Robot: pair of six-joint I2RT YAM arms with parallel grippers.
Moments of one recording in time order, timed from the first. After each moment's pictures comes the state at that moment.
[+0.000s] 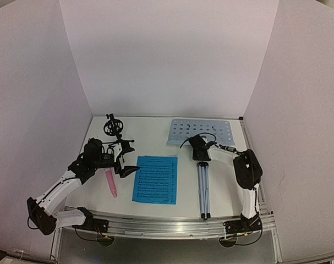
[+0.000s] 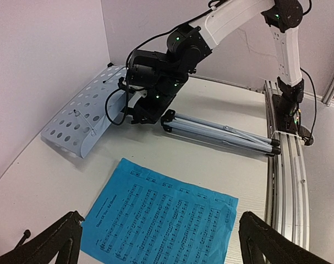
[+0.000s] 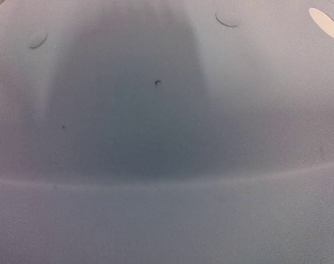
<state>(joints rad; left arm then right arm) -0.56 1.09 0.93 -0.23 0.65 0.29 0.57 2.10 1.47 -0.55 0.41 0.62</state>
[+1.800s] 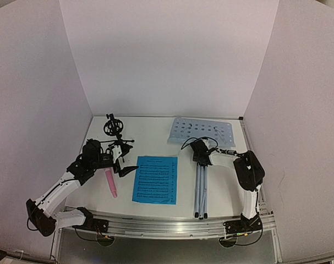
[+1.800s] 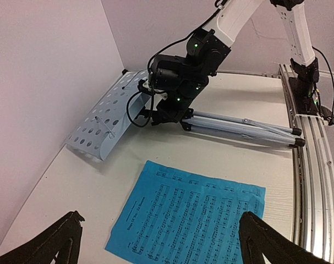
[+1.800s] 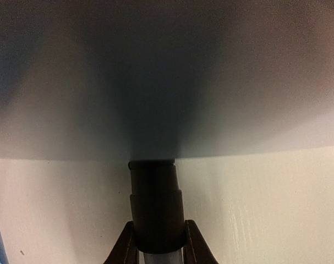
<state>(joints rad) -0.56 1.06 0.92 -0.22 0.59 0.44 0.58 2.04 1.30 -0.30 0.46 0.64</state>
